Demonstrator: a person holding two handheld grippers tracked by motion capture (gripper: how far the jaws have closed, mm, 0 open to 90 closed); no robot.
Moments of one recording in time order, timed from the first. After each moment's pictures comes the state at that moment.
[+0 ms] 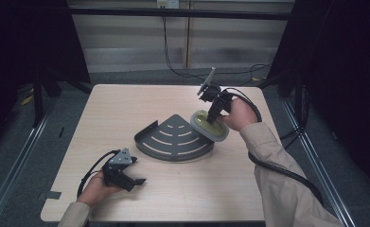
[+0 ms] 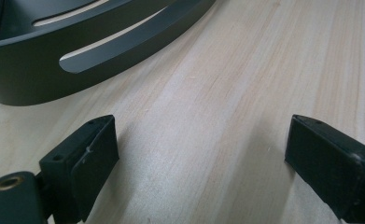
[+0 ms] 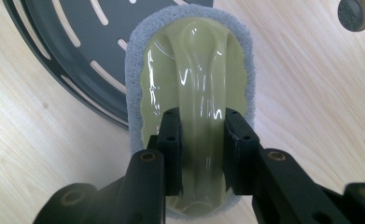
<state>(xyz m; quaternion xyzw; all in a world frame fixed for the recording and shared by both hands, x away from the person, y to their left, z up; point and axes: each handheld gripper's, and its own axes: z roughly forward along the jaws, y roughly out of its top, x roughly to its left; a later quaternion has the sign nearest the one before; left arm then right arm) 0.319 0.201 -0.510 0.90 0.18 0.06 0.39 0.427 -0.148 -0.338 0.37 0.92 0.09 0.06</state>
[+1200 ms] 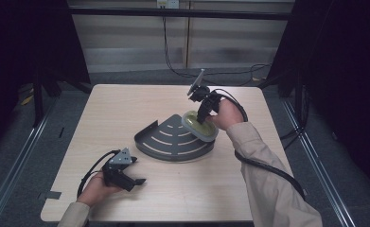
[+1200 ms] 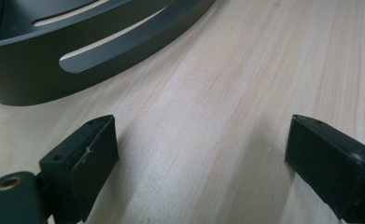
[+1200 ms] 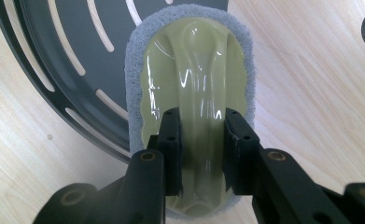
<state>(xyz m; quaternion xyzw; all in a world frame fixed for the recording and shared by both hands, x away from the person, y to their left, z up) 0.319 0.201 -0.510 0.90 0.18 0.06 0.39 0.444 -0.121 -0.356 0.38 0.92 0.09 0.05</state>
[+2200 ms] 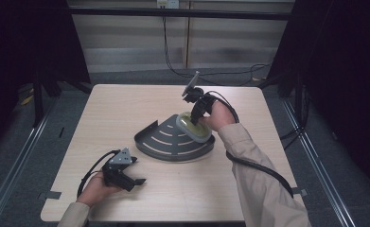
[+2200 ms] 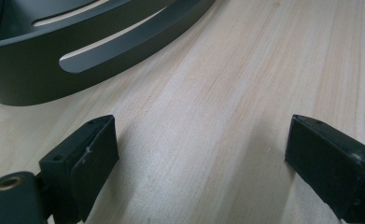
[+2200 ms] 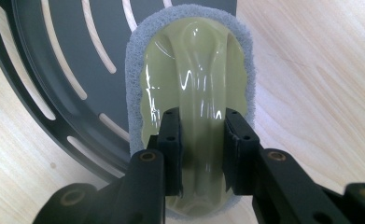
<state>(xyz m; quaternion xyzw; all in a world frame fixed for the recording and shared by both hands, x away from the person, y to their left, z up) 0.318 0.200 -0.510 0.90 0.18 0.06 0.39 0.454 -0.106 -0.374 0.40 0.91 0.10 0.04</state>
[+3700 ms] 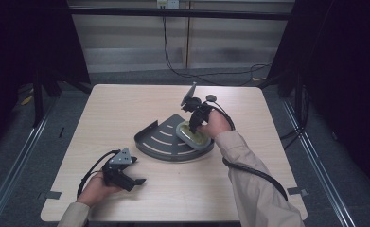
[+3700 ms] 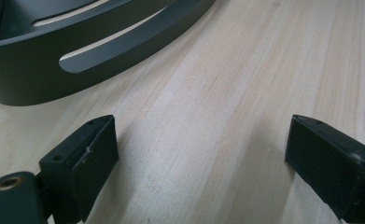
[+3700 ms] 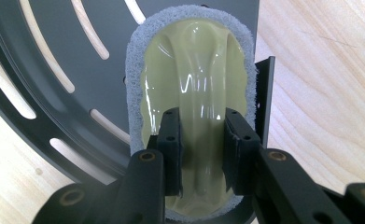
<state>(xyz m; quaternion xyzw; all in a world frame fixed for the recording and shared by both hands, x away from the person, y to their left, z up) 0.318 0.200 -0.510 0.90 0.18 0.06 0.39 0.453 -0.101 -0.412 0.41 0.91 0.08 0.02</state>
